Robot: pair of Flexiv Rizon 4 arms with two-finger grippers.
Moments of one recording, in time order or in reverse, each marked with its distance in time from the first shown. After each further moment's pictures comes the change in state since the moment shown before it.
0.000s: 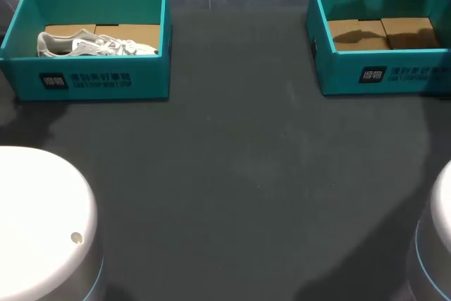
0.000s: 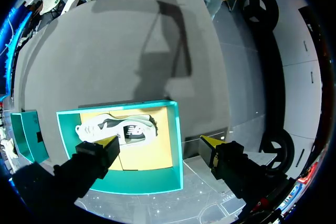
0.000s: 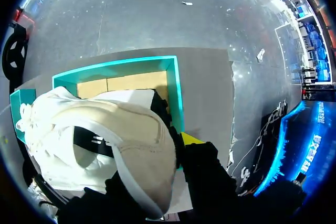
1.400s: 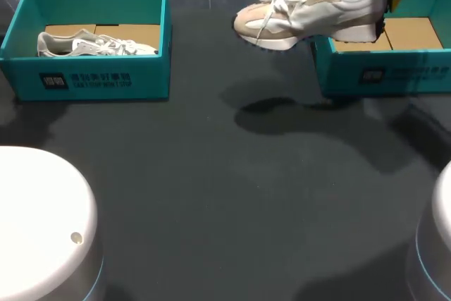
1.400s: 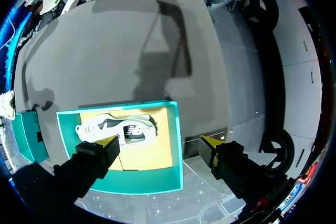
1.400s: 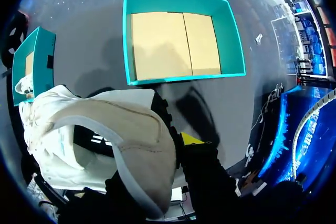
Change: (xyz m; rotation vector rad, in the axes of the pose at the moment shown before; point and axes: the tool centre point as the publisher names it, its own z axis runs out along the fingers) left arm 0.000 0.000 0.000 0.000 0.000 0.000; right arm 0.236 -0.255 -0.049 0.081 -0.048 0.011
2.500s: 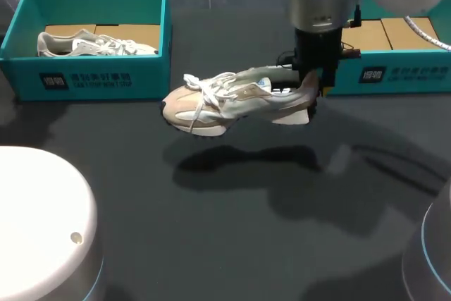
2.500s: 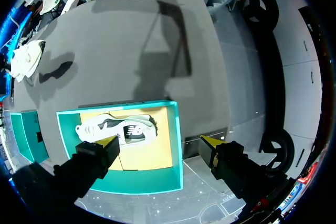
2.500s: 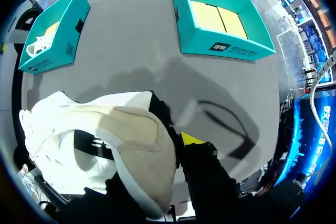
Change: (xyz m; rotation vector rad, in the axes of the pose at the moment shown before) left arm 0.000 0.000 0.000 0.000 0.000 0.000; right arm 0.133 -0.132 0.063 -0.180 0.073 -0.040
